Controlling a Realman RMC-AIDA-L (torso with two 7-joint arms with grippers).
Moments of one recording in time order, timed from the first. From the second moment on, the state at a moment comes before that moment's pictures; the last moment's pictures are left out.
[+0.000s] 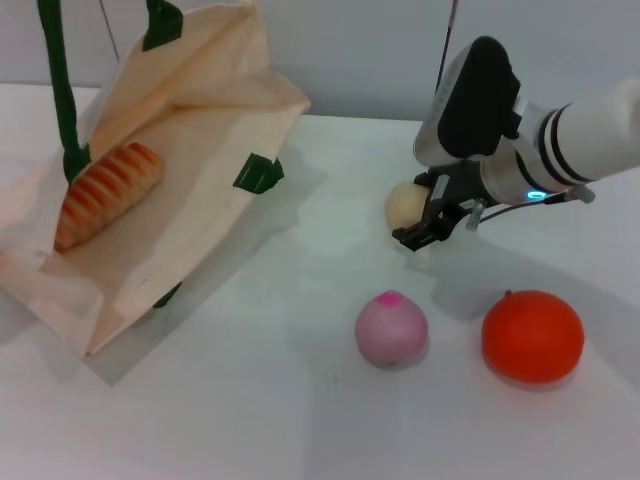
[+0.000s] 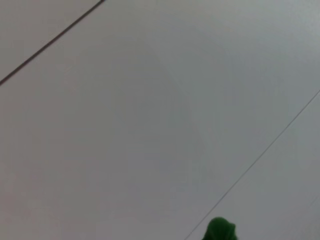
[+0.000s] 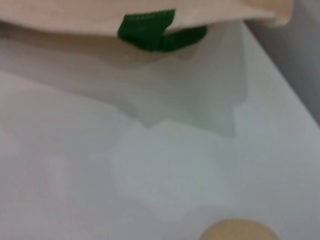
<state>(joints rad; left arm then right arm) -0.63 -1.75 0.45 0.40 -1.66 -1.59 1.12 1.09 2.04 -1.50 -0.30 -2.16 -0.72 1.80</state>
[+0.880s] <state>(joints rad) -0.64 -1.75 0.46 0.37 -1.66 -1.59 1.14 1.11 2.04 -1.55 -0.29 -2.16 -0.69 1.89</state>
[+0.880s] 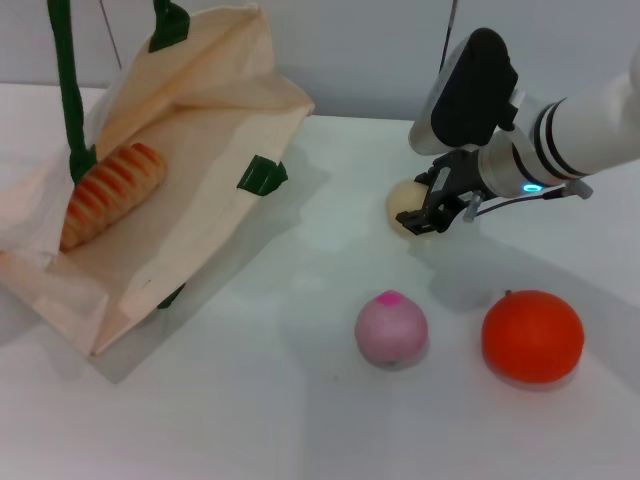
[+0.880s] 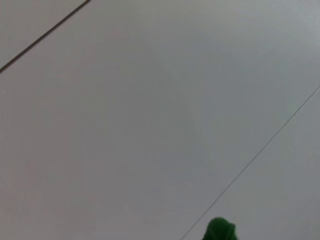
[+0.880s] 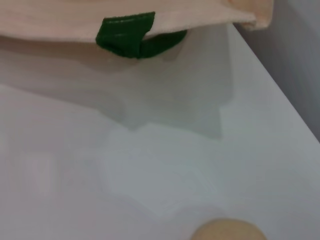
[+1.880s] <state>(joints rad) -0.64 -1.75 0.46 0.37 -1.63 -1.59 1.14 0.91 2.02 -1.49 -0.64 -2.18 -0.83 1.93</state>
